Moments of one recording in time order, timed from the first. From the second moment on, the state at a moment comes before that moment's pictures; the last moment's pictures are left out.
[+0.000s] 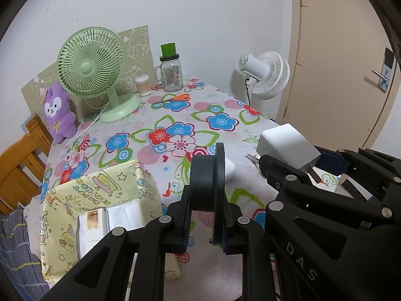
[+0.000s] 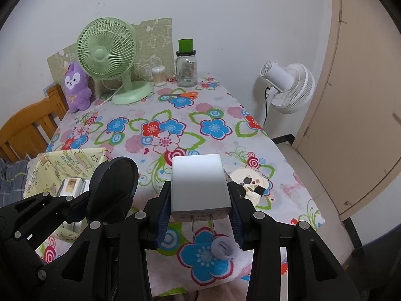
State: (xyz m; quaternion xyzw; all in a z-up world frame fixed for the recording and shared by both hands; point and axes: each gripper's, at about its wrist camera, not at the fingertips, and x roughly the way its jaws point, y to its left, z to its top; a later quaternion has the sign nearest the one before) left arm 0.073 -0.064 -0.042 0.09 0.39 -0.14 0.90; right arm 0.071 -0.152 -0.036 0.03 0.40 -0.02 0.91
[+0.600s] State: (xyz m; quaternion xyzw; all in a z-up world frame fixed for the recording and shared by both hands) left arm 0.075 -0.013 -0.038 0.08 0.39 -0.13 0.91; right arm 0.078 -0.101 -0.030 0.01 0.40 0.01 0.91
